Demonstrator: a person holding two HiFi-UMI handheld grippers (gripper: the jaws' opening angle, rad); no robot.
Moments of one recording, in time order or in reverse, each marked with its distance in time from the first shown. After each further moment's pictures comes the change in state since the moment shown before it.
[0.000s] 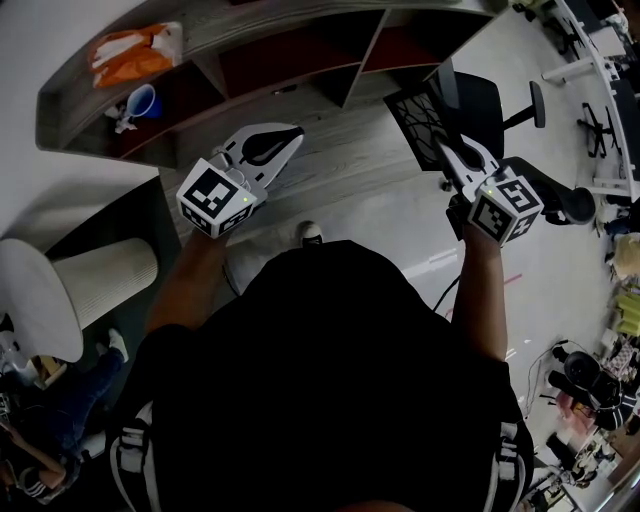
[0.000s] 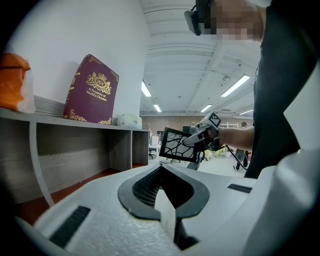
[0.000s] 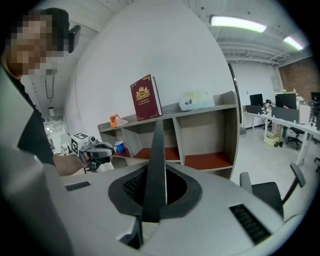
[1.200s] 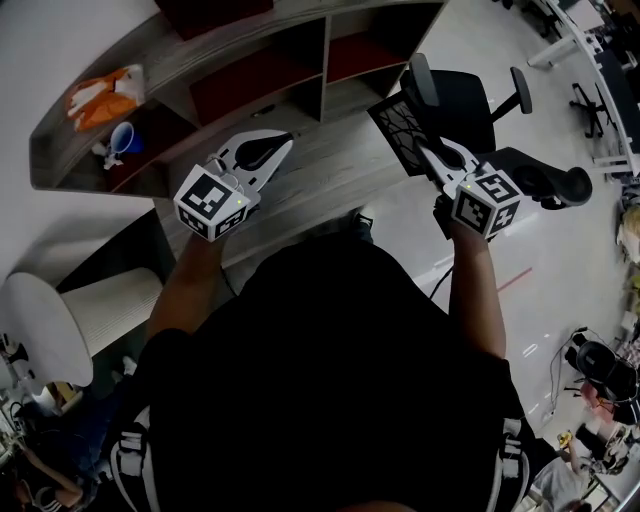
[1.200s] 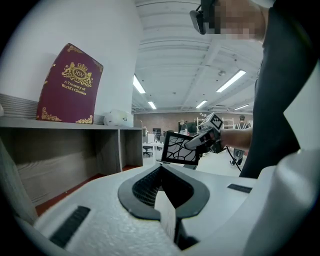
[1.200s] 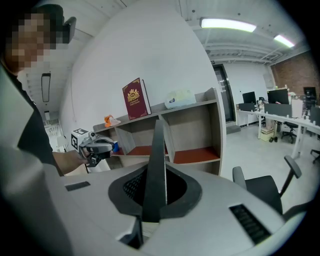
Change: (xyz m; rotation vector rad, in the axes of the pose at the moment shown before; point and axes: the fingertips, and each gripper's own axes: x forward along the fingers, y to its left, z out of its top) left arm 0.052 -0.014 0.006 0.048 0.036 -0.045; right arm -0.027 -0.042 -0.030 0.042 -0.025 -0.039
